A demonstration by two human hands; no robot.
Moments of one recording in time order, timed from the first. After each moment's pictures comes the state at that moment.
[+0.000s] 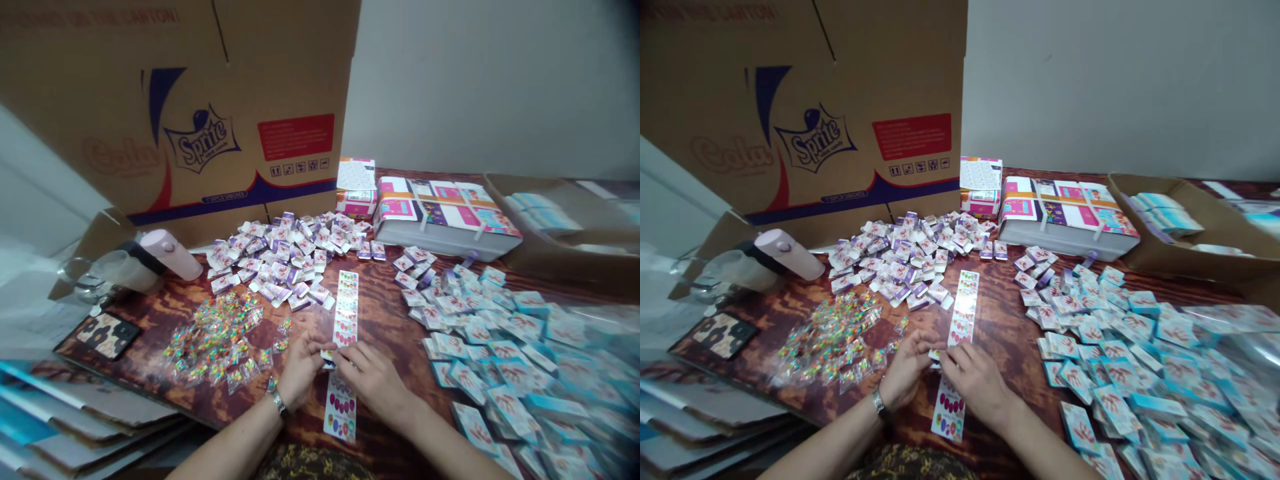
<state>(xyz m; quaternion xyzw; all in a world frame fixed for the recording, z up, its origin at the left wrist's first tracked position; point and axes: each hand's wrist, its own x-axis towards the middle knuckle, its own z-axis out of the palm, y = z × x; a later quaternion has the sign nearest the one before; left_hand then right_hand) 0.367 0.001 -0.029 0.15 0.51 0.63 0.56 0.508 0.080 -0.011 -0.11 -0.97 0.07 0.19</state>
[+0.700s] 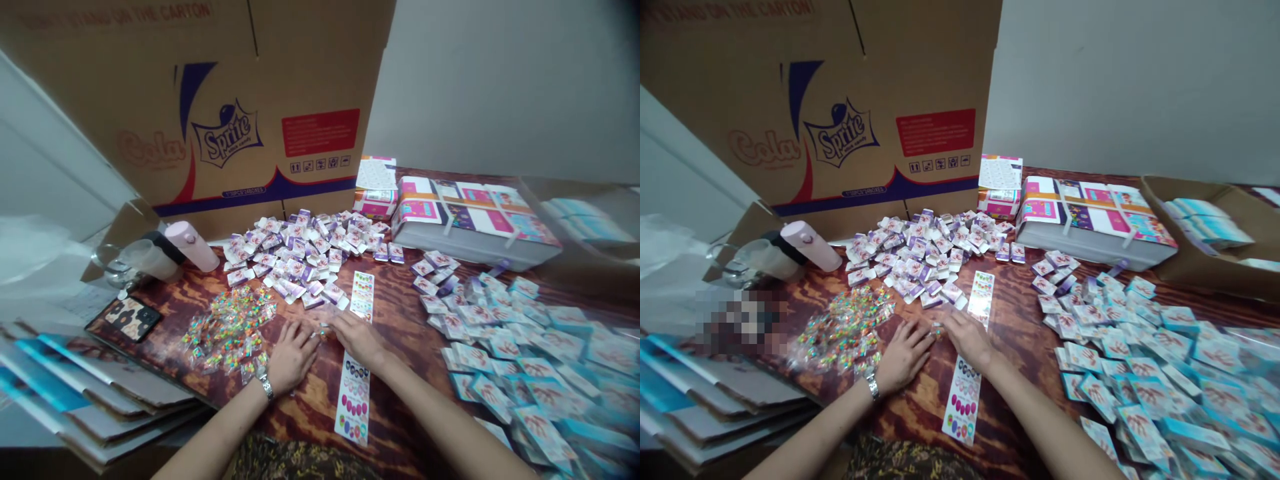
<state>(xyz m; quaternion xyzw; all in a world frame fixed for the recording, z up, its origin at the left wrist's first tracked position) 0.296 -0.032 -0.056 0.71 0.69 0.15 0.03 0.443 0.118 -0.045 -0.13 -0.95 0.19 0.19</state>
